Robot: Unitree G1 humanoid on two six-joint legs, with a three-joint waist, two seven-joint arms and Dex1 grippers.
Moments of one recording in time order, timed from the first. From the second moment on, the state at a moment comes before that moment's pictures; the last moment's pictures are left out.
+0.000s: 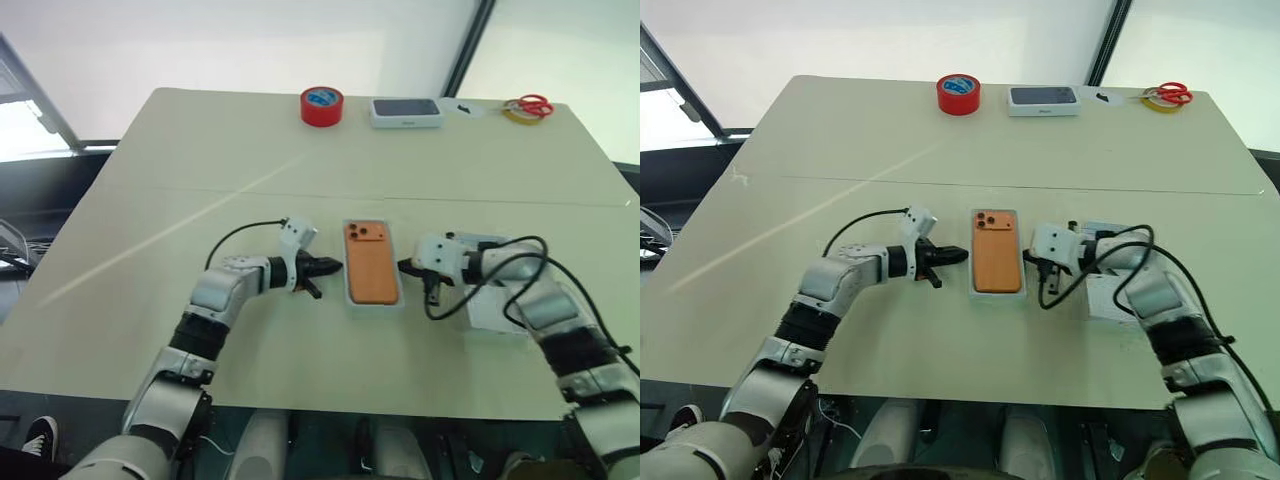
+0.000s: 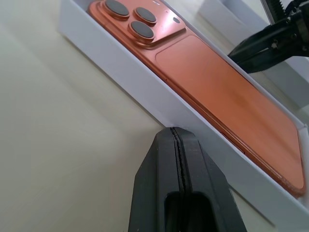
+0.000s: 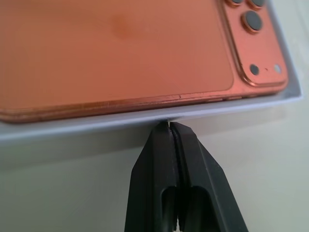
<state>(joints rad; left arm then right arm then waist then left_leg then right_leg) -0.66 0.19 -0.22 0.32 -0.35 0.66 -0.81 -0.43 -0.79 0.18 0.17 -0.03 0.01 1.09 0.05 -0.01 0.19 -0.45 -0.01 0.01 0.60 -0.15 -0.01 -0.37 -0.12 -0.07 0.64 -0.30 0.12</state>
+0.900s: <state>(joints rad) -0.70 0.06 -0.25 0.44 -0.22 0.54 -0.90 -0.24 -0.92 0.04 0.10 -0.02 -0.04 1.06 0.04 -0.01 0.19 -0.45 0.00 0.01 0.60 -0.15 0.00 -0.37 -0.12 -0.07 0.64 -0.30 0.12</state>
